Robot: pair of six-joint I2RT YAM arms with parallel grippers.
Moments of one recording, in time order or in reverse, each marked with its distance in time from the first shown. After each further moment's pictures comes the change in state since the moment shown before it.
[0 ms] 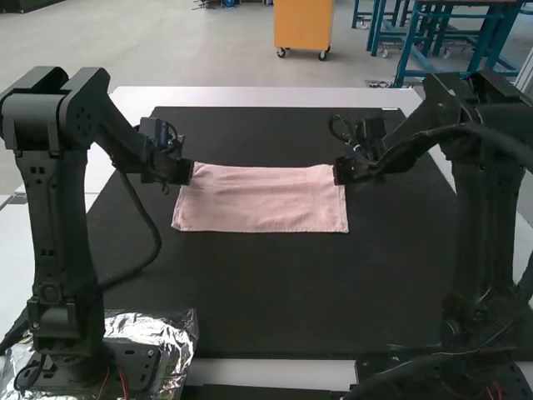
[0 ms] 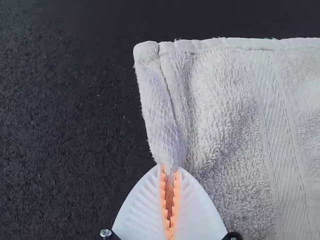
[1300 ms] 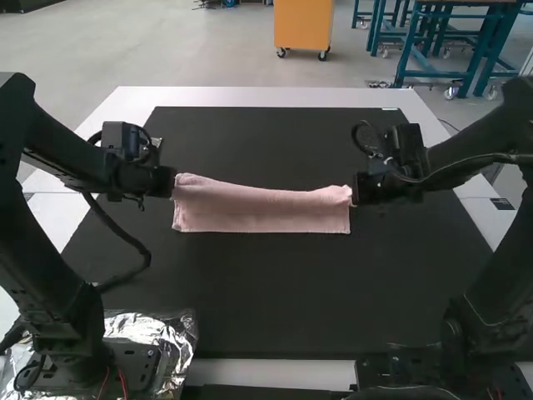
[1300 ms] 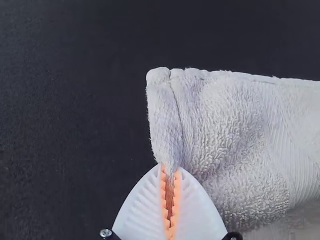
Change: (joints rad) left arm 0.021 -0.514 -0.452 -0.037 0.060 -0.024; right arm -0.028 -0.470 -0.451 -0.109 -0.136 0.069
